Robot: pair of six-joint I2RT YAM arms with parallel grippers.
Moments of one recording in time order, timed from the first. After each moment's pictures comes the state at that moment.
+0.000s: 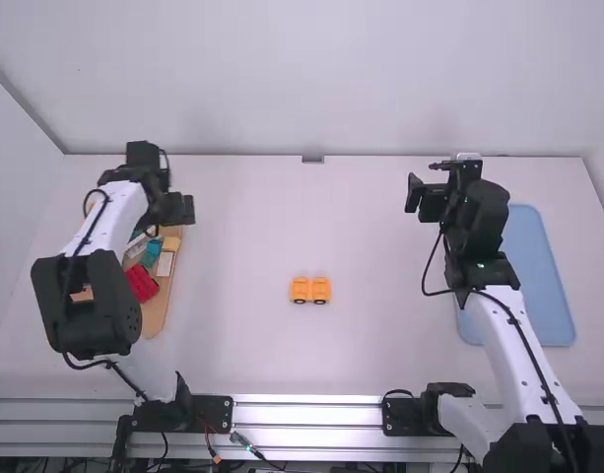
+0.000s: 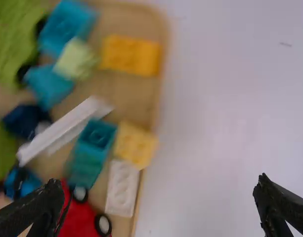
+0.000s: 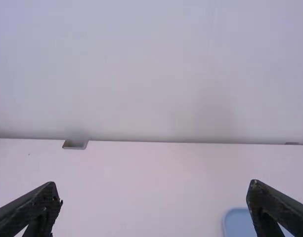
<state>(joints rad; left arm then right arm) 0.24 1.78 1.42 -0.87 -0.09 -0.08 0.03 1.16 0.83 0.05 -0.08 -0.01</state>
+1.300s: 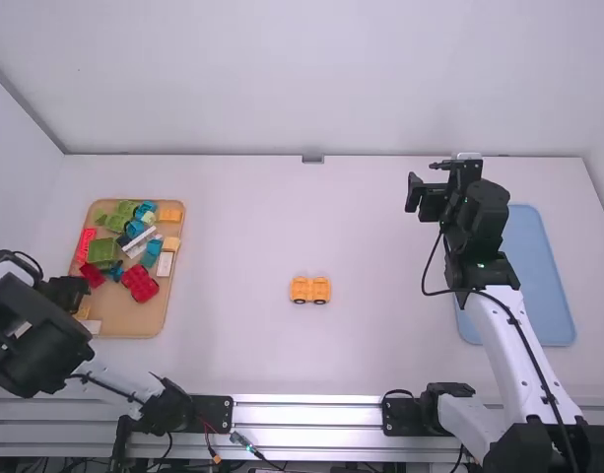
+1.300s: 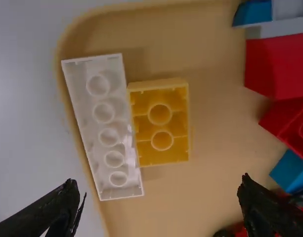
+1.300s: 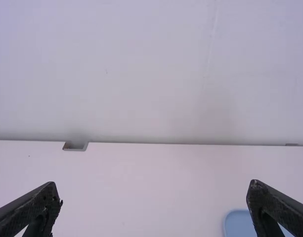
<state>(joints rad) 0.99 1.79 1.15 -0.80 0.05 -0.50 0.03 1.16 0.83 0.05 -0.08 0.00</state>
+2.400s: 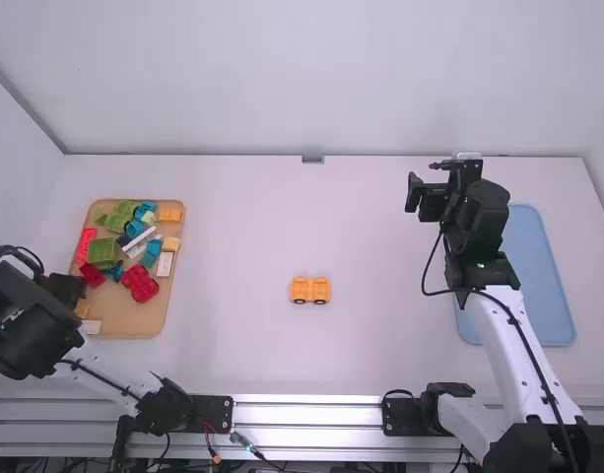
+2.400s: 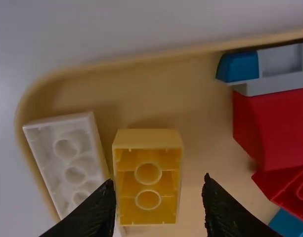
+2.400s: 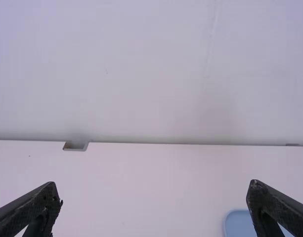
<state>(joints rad) 0.98 1.92 1.22 -0.73 0.02 -0.49 0.03 1.16 0.83 0.05 -0.08 0.00</state>
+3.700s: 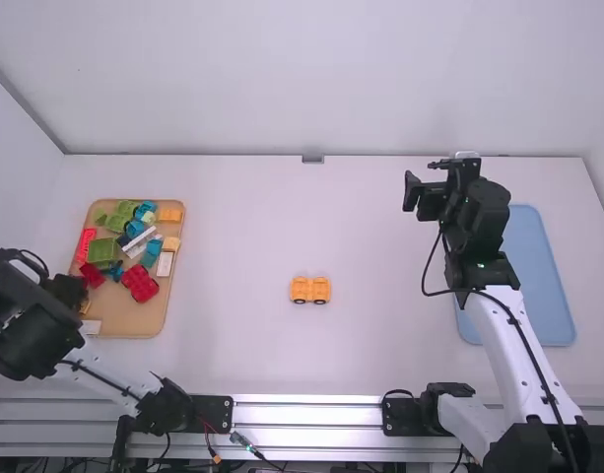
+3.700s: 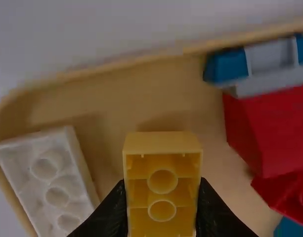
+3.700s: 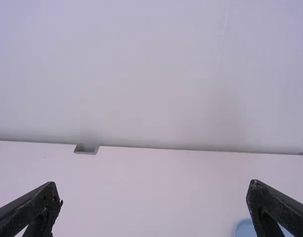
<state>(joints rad) 0.98 1.91 1.16 -0.65 0.08 -0.42 0.03 1.16 0.83 0.08 -0.13 0.00</state>
